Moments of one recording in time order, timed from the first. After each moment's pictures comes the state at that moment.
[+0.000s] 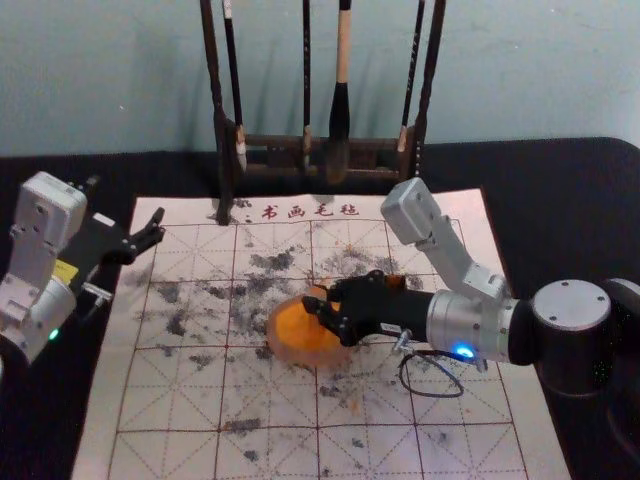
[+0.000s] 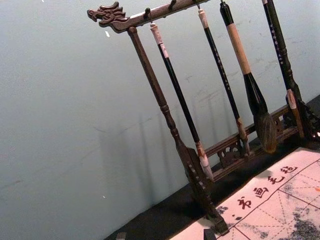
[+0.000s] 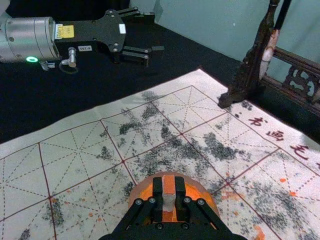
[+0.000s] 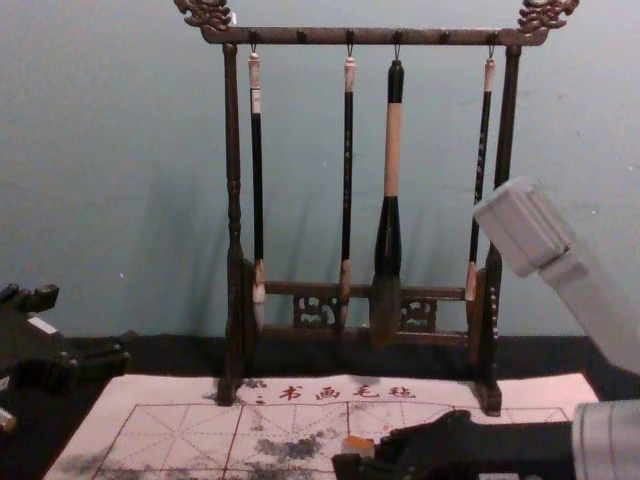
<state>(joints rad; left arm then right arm) -0.20 0.60 0.45 -1.41 -0.25 -0.12 0.03 0.34 0.43 -0.61 -1.43 0.36 0.27 0.55</state>
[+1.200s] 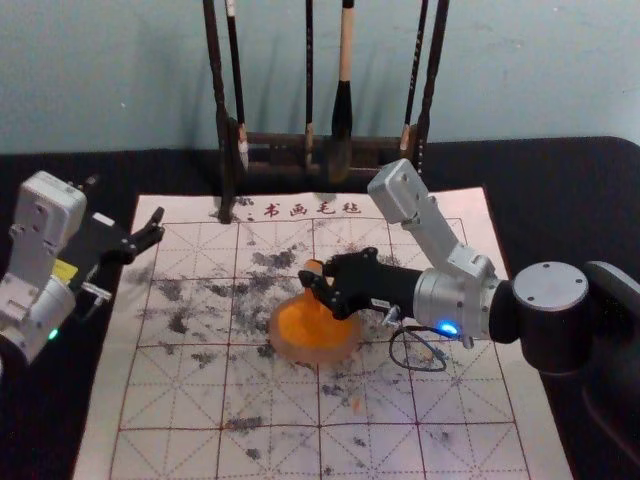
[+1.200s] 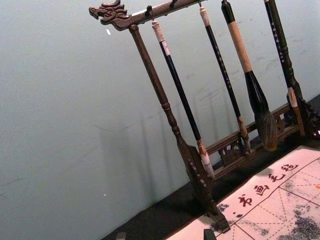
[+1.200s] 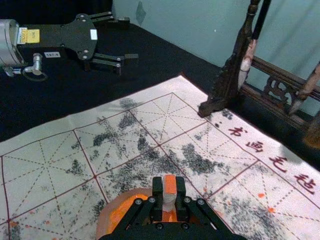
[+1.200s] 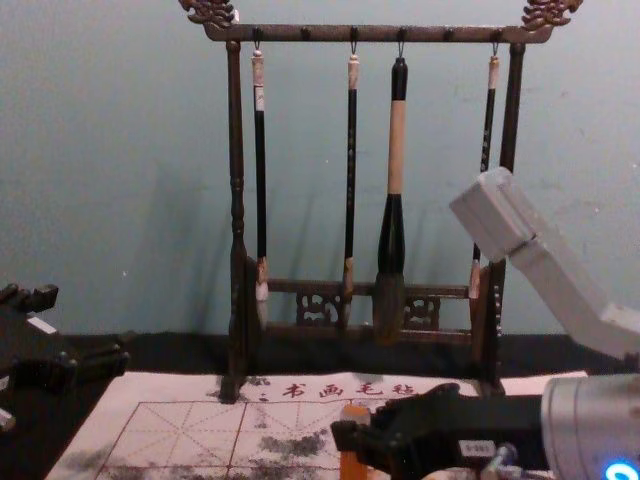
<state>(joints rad) -0.20 0.60 0.45 -1.41 -0.25 -0.12 0.03 0.41 0.37 -0.61 -1.33 0.31 0.24 0.52</state>
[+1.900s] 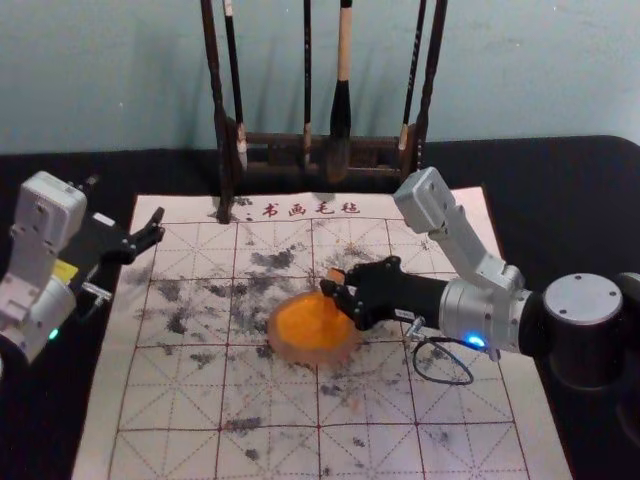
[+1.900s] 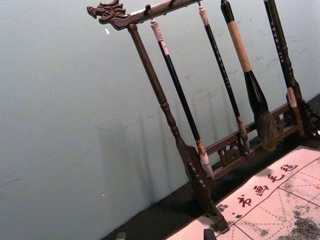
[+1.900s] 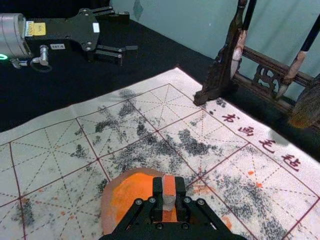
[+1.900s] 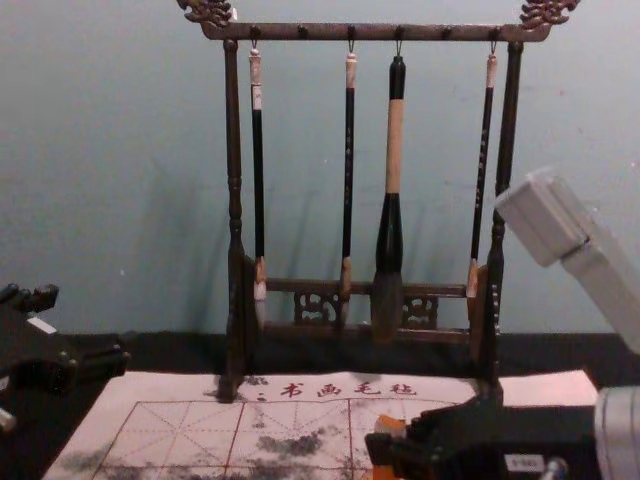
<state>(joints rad) -0.20 0.60 0.45 -1.41 -0.25 -0.12 0.03 0.34 0.43 -0.58 -1.43 0.33 0.26 0.52</state>
